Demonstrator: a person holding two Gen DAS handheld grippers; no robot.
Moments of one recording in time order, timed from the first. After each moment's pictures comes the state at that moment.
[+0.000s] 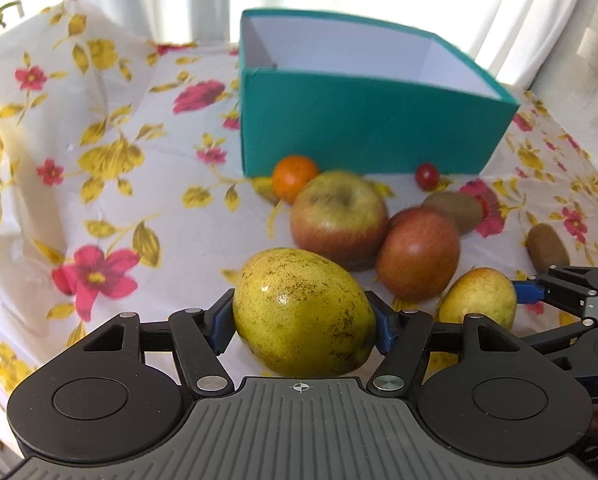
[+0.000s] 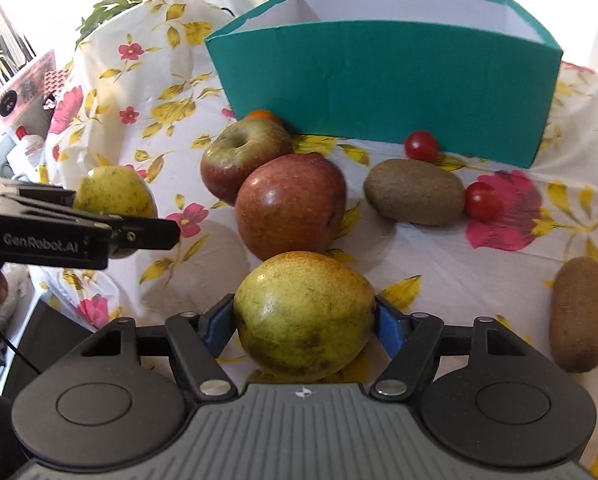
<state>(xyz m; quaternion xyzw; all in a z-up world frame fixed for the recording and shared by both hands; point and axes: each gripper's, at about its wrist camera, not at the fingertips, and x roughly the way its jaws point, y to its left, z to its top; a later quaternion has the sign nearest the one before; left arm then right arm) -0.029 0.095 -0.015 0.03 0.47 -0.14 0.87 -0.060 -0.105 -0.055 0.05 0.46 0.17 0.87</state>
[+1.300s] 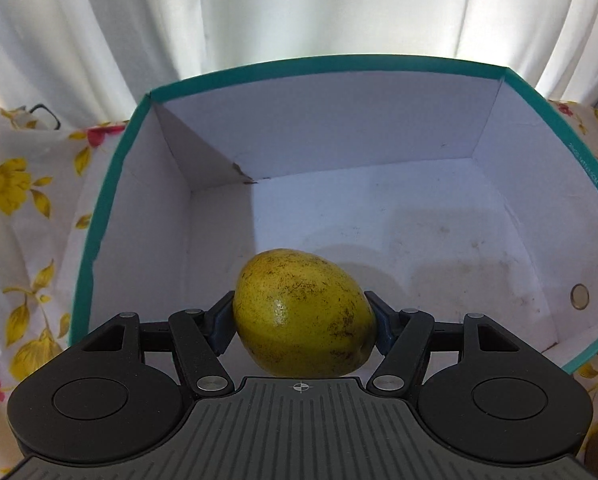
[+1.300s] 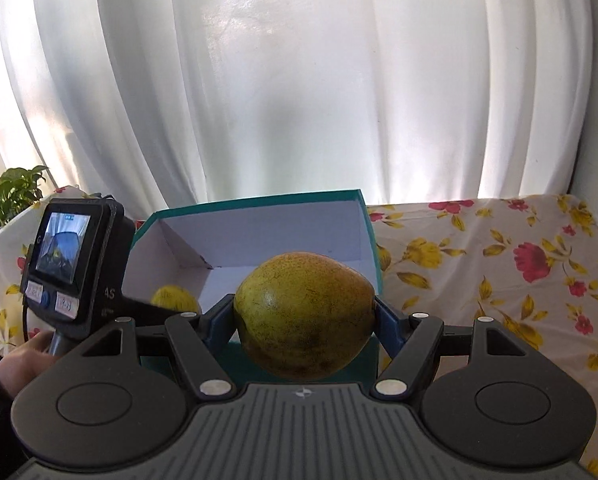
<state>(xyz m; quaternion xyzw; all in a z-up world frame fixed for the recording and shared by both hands) 0.169 -0.014 -0.037 0.09 0.47 -0.09 0.87 0.040 -0.179 0.044 0.08 0.30 0.02 0.95</state>
